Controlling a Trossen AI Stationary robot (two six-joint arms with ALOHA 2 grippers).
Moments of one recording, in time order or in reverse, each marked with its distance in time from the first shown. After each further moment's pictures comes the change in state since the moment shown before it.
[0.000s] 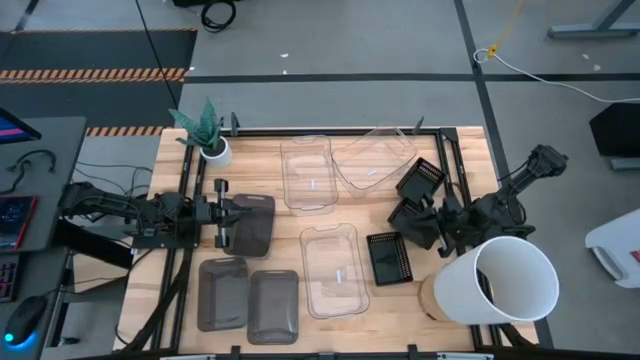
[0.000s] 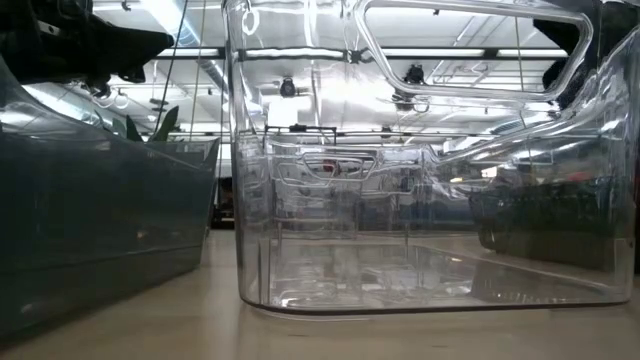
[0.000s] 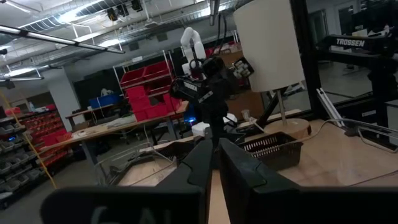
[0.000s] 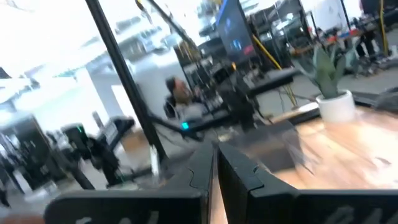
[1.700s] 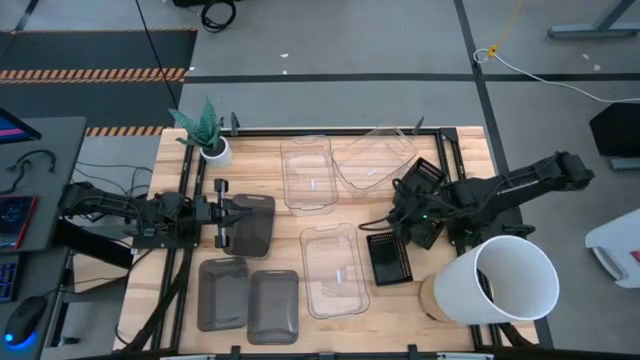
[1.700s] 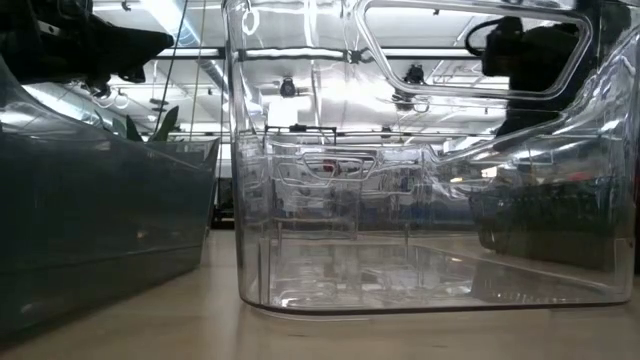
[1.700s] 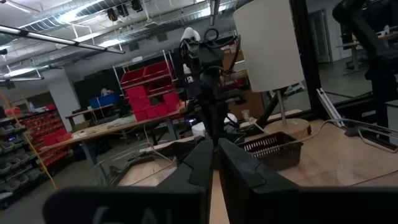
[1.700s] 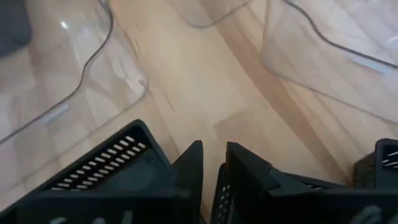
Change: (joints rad) left arm 0.000 0.000 0.000 0.000 0.000 0.000; right arm -0.431 0.639 0.628 -1.196 -0.263 0.337
